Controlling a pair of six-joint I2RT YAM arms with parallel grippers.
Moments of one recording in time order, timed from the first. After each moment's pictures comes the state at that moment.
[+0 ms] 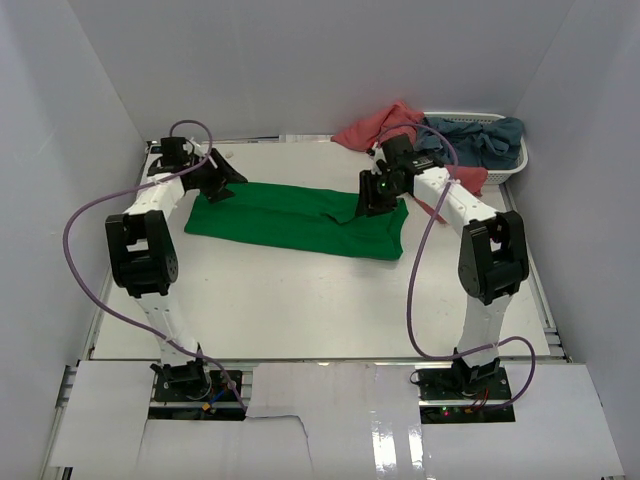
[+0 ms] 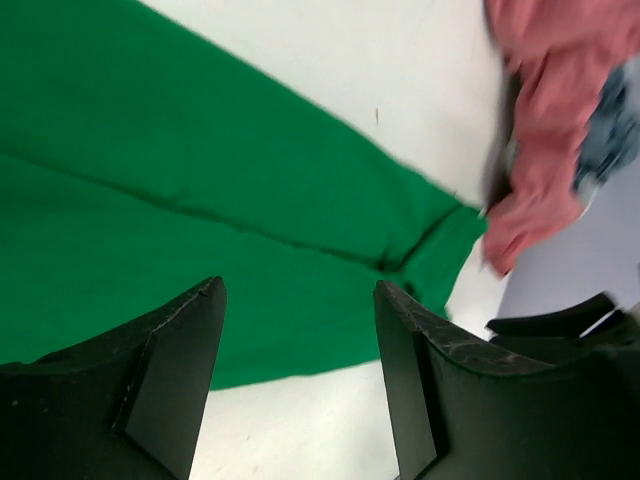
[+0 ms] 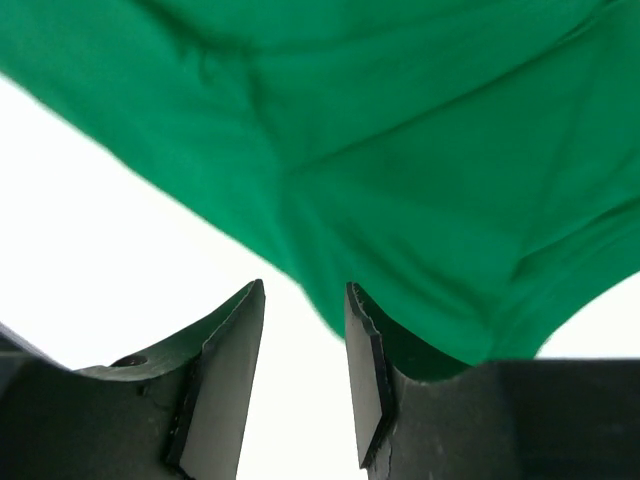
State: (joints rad) left arm 0.12 1.98 1.53 -0.35 0.59 -0.62; right arm 0.37 1.95 1.63 -0.68 -0.35 0.23
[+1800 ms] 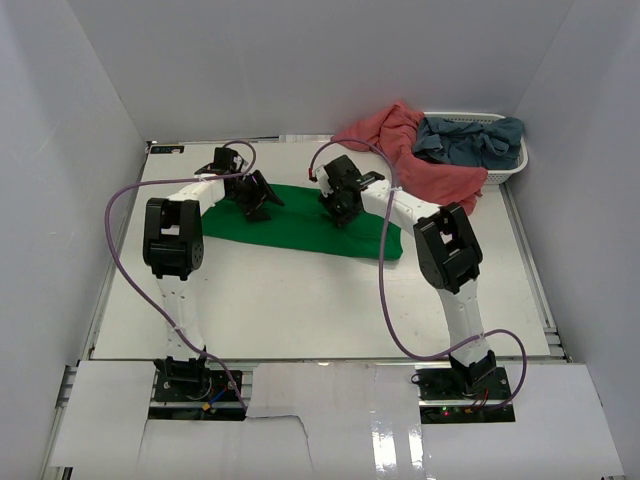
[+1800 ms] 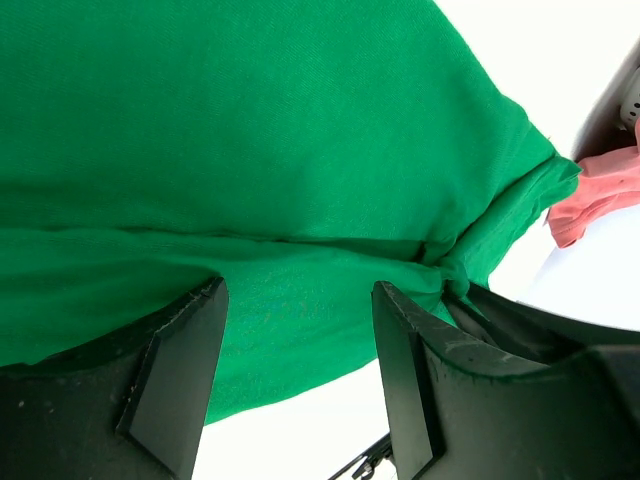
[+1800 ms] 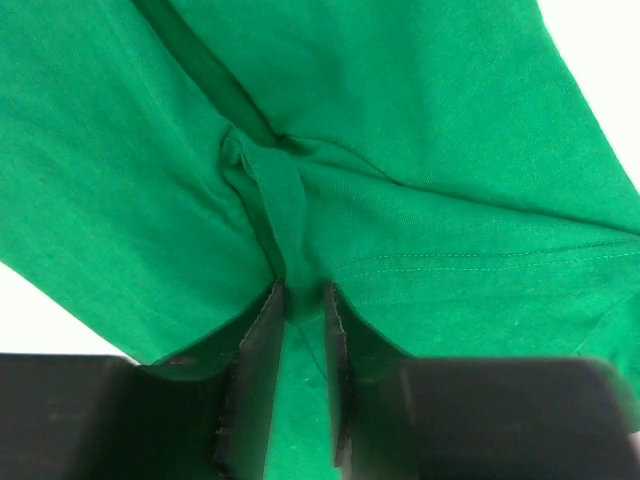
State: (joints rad) left arm -0.11 2.19 1.62 -0.48 0.52 -0.69; right arm 0.62 2.17 1.73 -0.58 -0.03 -0.16
